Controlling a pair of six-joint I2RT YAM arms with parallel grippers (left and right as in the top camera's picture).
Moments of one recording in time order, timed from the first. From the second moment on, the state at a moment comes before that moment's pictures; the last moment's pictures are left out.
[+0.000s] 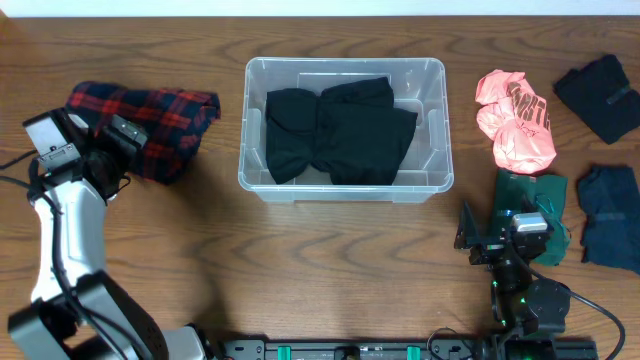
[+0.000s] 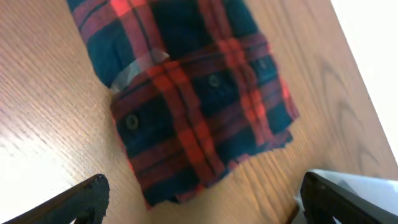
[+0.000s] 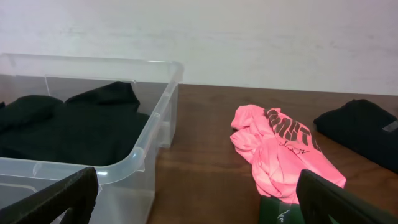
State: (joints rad) left arm 0.49 1.54 1.04 -0.45 0.28 -0.57; right arm -0.01 0.01 0.01 -0.06 -0.10 0.02
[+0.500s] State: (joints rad) left arm 0.60 1.73 1.04 -0.37 0.40 -0.61; right arm -0.01 0.01 0.01 -0.06 -0.10 0.02
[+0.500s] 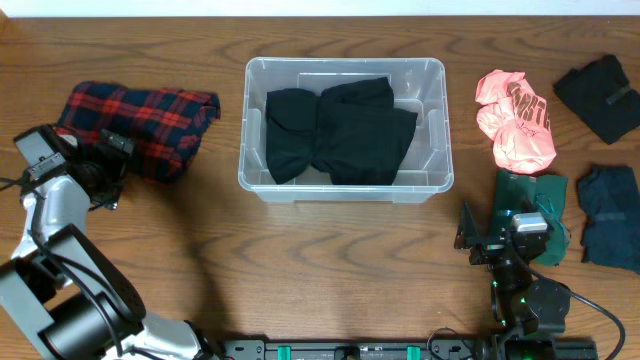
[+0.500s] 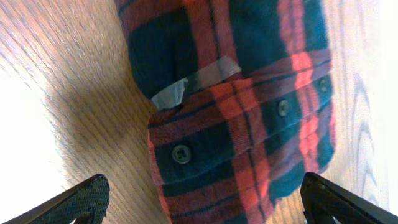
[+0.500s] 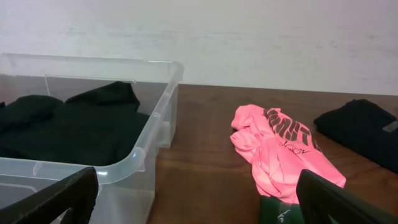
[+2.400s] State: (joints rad) left arm 0.55 1.83 1.05 0.26 0.81 -0.83; right arm -0.01 0.01 0.01 -0.06 -0.10 0.02
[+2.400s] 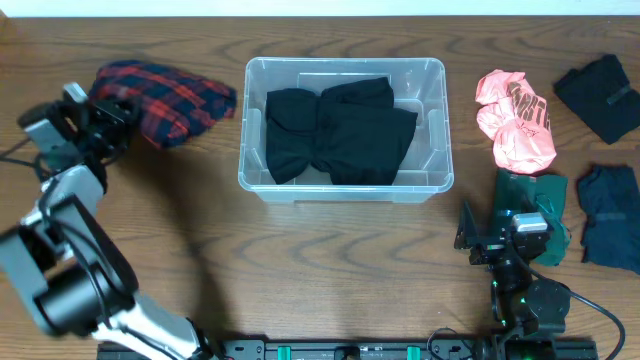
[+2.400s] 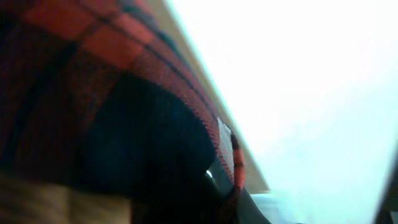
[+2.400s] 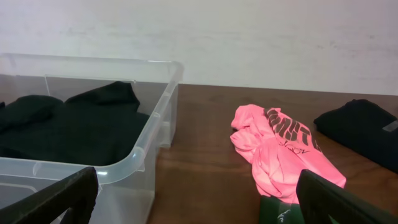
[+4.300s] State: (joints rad) left arm -0.64 1.56 1.05 0.10 -0.44 -1.49; right arm -0.01 0.01 0.01 -0.06 -0.10 0.02
